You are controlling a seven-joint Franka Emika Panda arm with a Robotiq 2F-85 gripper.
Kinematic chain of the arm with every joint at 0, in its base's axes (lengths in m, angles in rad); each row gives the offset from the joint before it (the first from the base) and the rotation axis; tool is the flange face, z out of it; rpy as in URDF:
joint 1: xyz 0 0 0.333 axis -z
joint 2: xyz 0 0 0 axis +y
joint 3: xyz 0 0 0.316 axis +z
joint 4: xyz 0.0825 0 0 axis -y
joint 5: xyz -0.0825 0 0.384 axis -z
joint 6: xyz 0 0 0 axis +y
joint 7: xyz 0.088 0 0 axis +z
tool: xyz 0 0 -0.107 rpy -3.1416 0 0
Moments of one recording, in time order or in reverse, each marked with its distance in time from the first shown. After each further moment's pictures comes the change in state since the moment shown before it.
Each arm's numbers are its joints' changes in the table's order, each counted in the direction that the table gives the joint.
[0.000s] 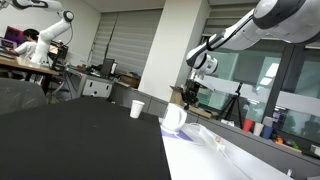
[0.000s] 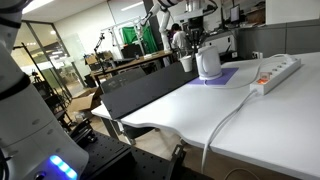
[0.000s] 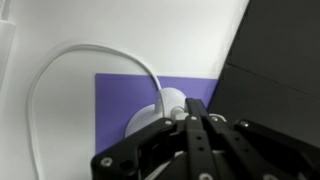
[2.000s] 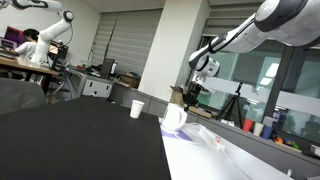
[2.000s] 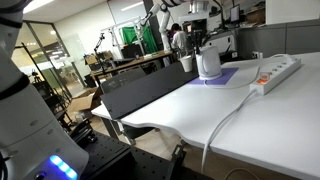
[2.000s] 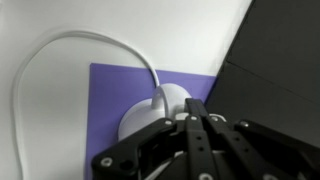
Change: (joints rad) arm 0.060 0.015 0.047 0.000 -0.029 -0.031 0.107
